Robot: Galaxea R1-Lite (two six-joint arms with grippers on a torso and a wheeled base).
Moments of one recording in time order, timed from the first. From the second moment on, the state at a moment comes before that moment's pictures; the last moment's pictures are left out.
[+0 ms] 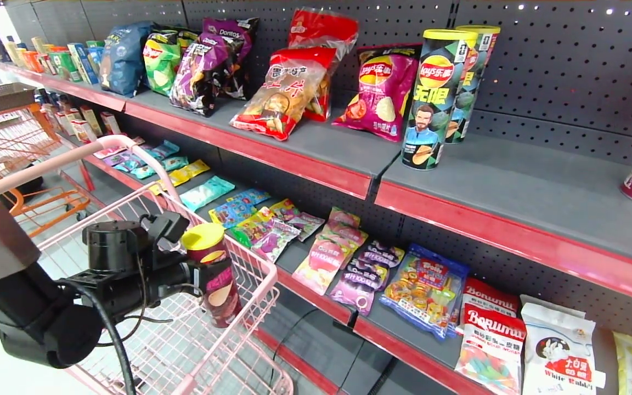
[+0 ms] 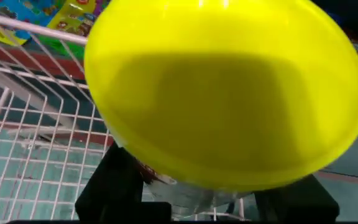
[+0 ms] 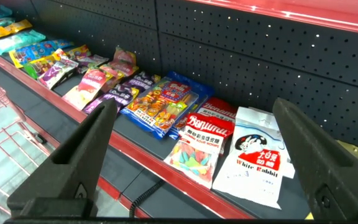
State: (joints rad) left arm -0.14 2.00 -0.48 -1.09 -0.37 0.01; right arm 0.00 0.00 0.00 0.00 -0.01 0.00
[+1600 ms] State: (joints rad) left arm -0.02 0.44 -0.58 0.11 -0.17 -0.03; right arm 0.00 0.00 0.00 0.00 -0.01 0.00
